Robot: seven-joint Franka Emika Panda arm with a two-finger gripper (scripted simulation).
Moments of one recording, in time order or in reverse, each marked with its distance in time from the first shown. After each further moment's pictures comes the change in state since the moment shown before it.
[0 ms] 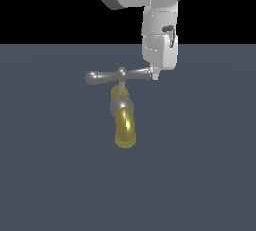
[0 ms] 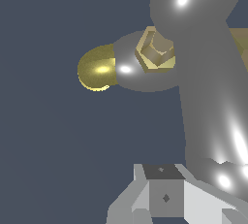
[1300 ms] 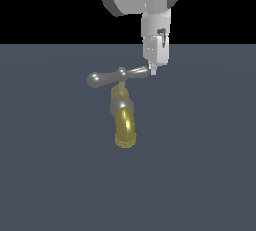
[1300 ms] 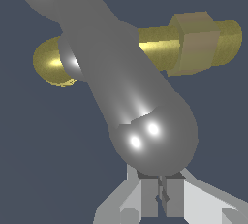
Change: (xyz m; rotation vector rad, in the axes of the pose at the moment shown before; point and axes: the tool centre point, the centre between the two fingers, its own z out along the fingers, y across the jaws) arm -0.012 0.064 0.001 0.002 -0.017 0.049
